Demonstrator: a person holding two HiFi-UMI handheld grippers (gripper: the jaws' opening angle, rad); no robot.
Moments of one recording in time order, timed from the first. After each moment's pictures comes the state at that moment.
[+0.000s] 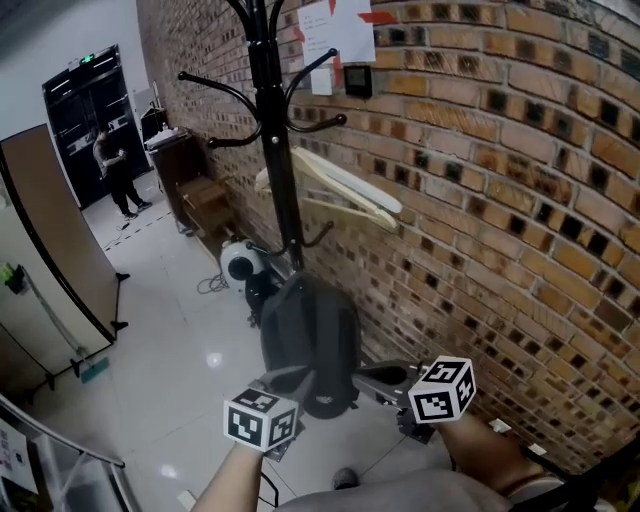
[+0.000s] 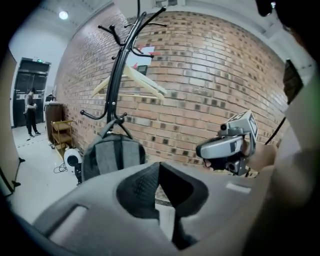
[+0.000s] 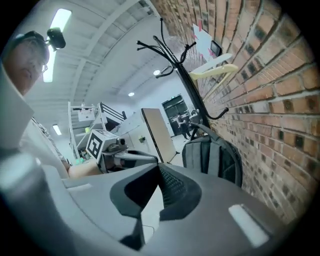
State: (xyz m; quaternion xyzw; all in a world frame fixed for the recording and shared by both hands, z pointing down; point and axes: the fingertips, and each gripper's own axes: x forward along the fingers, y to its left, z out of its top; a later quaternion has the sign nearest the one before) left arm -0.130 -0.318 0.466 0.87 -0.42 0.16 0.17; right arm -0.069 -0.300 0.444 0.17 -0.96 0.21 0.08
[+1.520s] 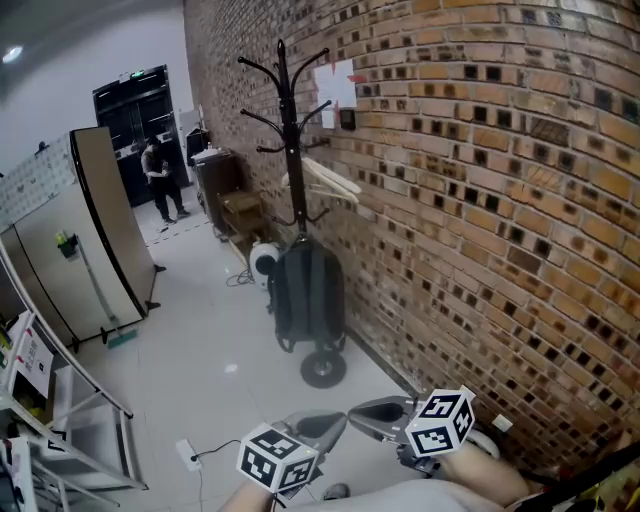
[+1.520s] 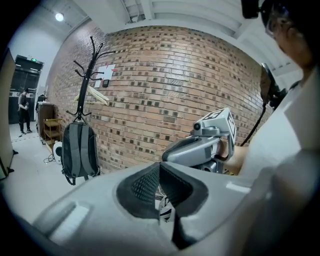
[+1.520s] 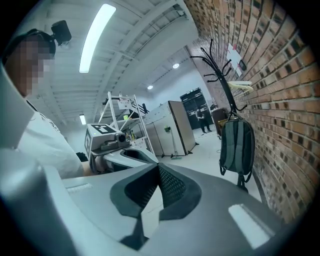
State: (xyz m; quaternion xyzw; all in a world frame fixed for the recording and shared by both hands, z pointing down) left arm 0.052 0.089 0.437 0.90 -0.37 0.13 0.16; right arm 0.046 0.090 0.426 0.08 -0.98 0.18 0.11
